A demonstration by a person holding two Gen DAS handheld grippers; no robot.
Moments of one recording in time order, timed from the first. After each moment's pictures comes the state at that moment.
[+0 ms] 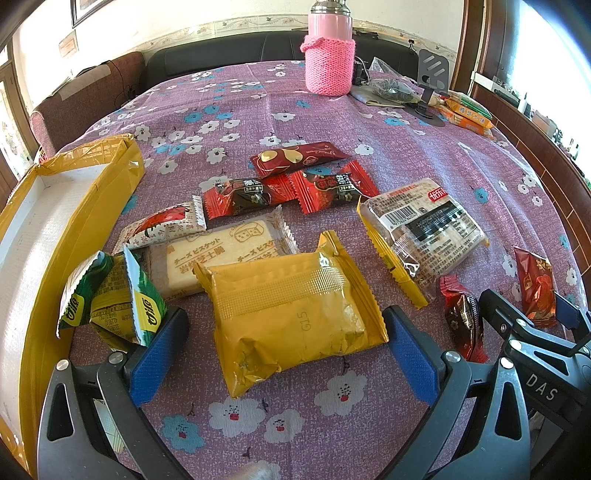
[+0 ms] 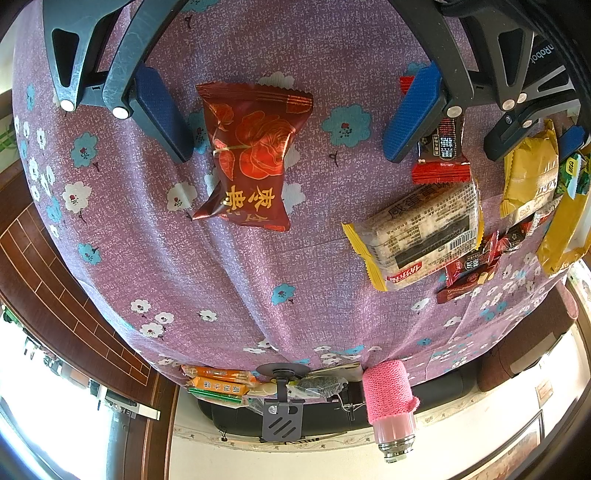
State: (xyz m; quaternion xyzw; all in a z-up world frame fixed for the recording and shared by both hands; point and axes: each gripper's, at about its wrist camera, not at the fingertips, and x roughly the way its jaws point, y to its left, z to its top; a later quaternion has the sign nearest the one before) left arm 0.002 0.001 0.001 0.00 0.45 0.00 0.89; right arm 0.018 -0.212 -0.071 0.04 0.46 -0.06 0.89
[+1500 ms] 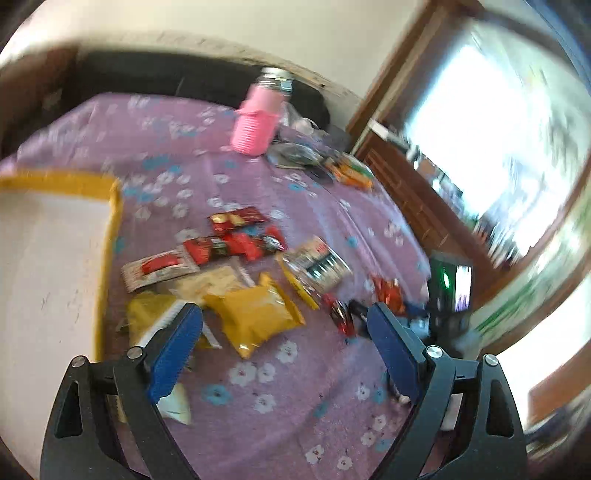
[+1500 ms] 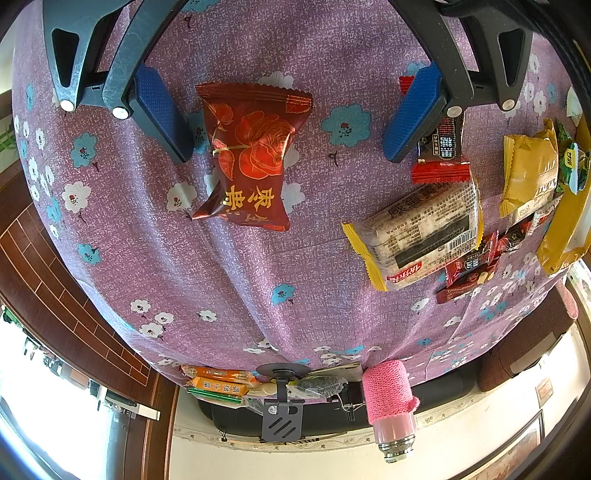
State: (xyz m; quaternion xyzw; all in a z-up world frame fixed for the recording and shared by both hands) left arm -0.030 0.107 0.081 -0.16 0.41 -0.24 0.87; right arm 0.018 -0.212 -0.071 0.04 0.46 -0.06 0.89
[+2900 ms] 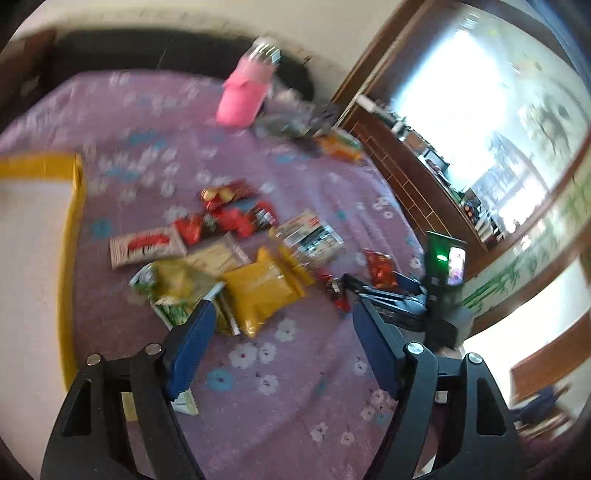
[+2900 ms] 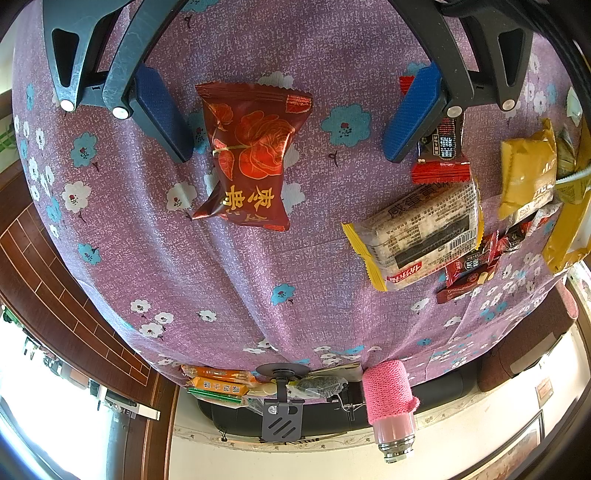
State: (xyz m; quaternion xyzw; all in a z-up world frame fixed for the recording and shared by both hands) left arm -0.038 0.100 0.083 -0.11 0.43 -0.27 0.85; right arm 0.018 -0.211 -0.071 0.04 0.46 -0.06 0.89
